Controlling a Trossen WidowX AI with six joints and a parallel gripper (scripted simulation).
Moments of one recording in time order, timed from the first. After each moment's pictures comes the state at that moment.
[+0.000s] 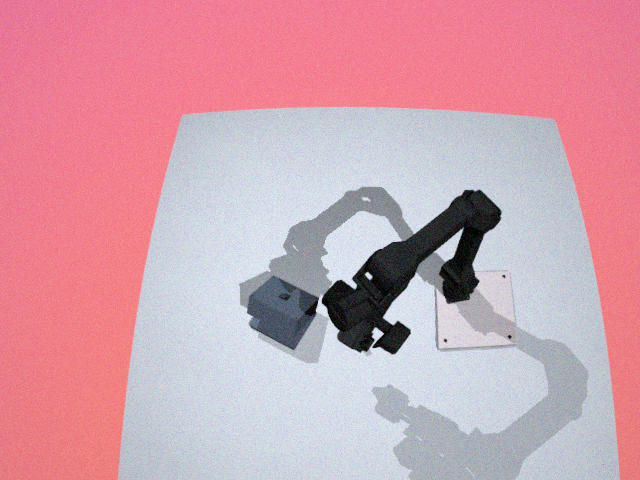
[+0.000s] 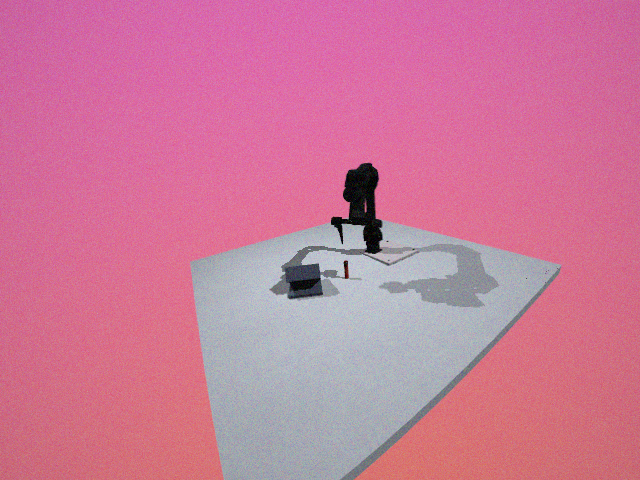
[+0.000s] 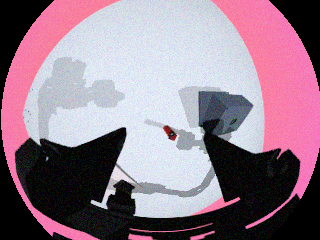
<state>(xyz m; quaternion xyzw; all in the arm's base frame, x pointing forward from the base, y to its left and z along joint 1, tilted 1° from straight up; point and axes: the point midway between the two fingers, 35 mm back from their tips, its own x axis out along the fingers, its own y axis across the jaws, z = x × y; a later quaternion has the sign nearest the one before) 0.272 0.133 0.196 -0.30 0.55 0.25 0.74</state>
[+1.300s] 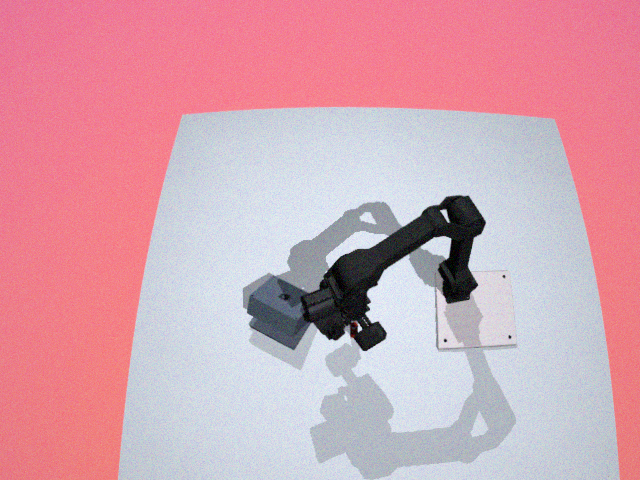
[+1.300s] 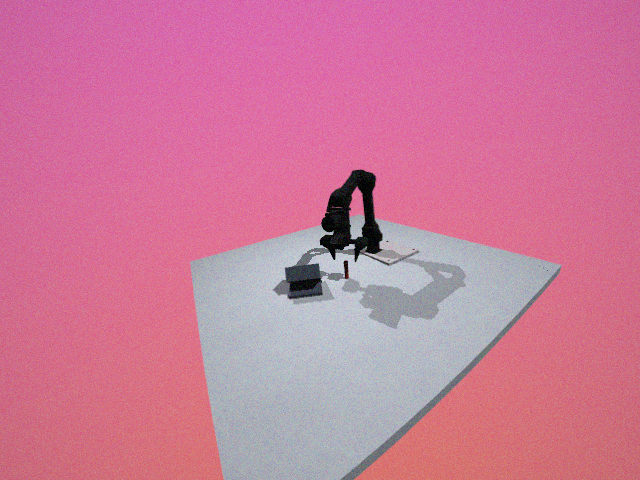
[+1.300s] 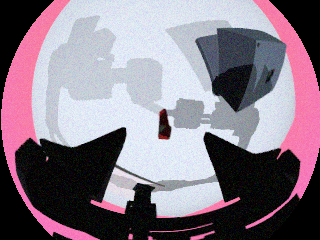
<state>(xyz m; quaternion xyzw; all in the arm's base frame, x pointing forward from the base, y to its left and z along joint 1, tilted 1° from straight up) 0.283 0.077 0.115 -0.16 0.68 0.14 0.70</state>
